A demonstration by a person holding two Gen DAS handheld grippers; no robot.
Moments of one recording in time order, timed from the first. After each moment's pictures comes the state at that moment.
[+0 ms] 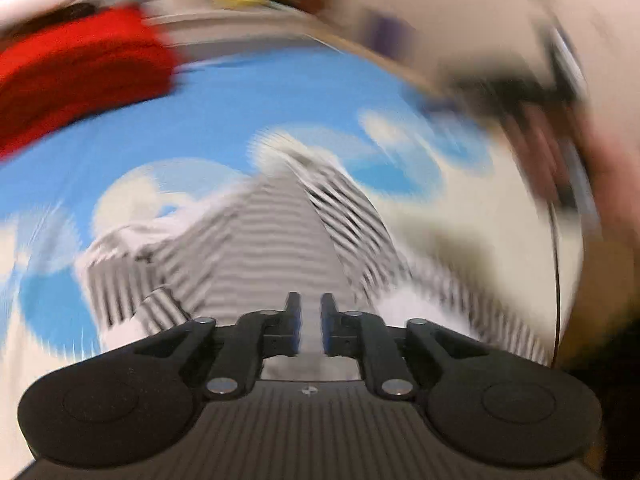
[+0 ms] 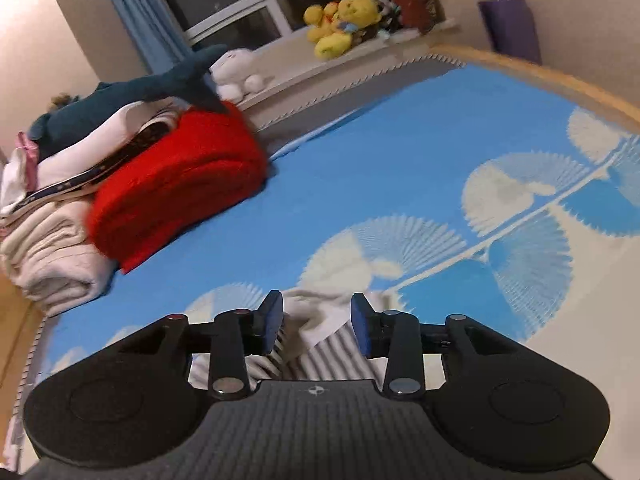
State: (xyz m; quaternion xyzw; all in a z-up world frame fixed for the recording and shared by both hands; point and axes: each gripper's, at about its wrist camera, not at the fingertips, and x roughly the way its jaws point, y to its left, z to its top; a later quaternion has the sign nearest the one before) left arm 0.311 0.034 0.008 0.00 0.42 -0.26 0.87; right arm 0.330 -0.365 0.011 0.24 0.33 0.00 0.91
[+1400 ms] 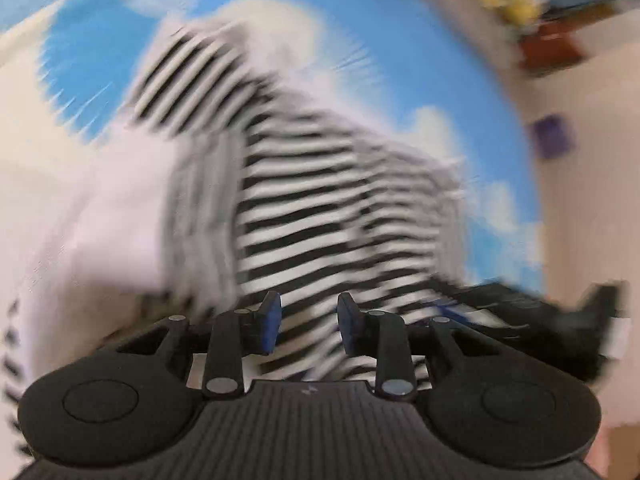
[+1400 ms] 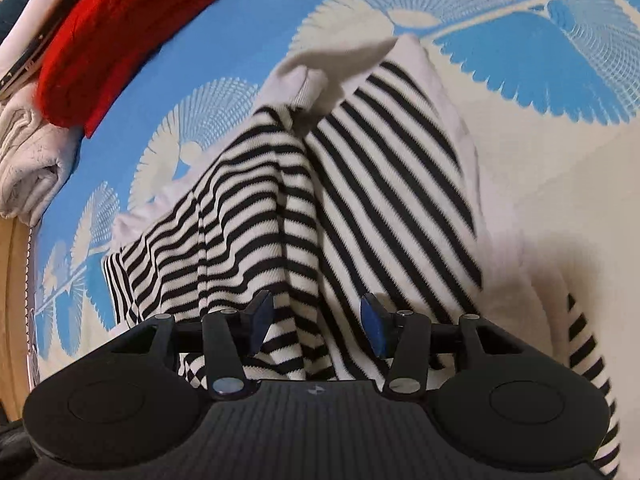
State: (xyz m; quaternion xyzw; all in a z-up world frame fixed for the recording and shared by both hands) left arm 0.366 0.085 -0.120 -0.28 0.59 -0.08 0.75; right arm 0.371 -0.287 -0.121 0.28 0.56 0.02 0.78
